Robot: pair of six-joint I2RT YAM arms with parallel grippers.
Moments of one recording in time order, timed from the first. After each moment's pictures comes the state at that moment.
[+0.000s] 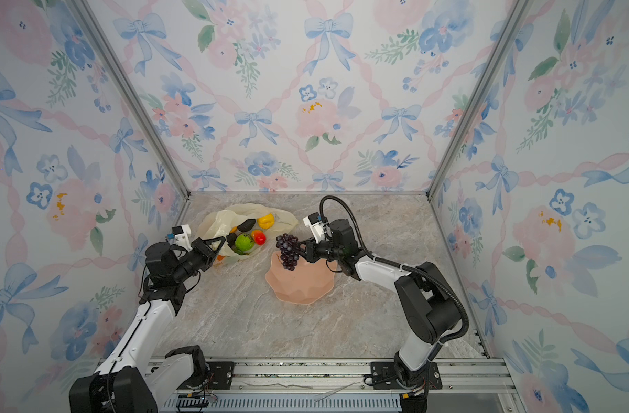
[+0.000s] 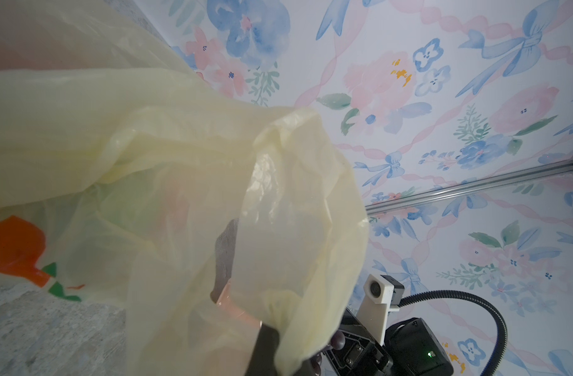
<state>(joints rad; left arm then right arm) 0.17 0.99 0.53 0.21 0.68 -1.00 0.56 1.70 0.96 0.43 -0.66 0.48</state>
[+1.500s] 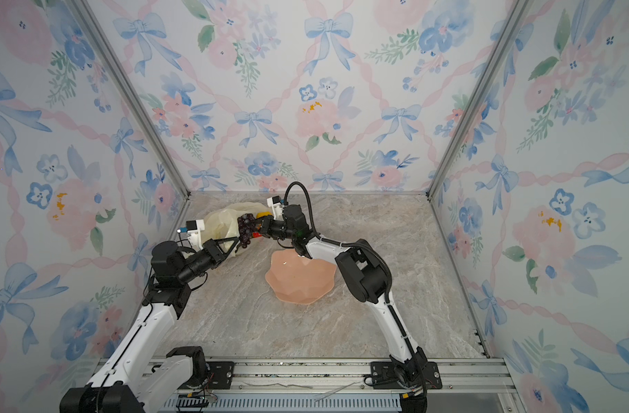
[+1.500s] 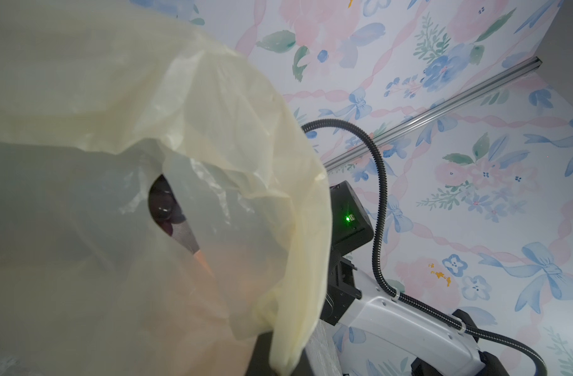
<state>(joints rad) 0.04 0.93 0.55 0.21 0.75 -0.89 0.72 2.37 1.75 0.56 -0.57 1.14</state>
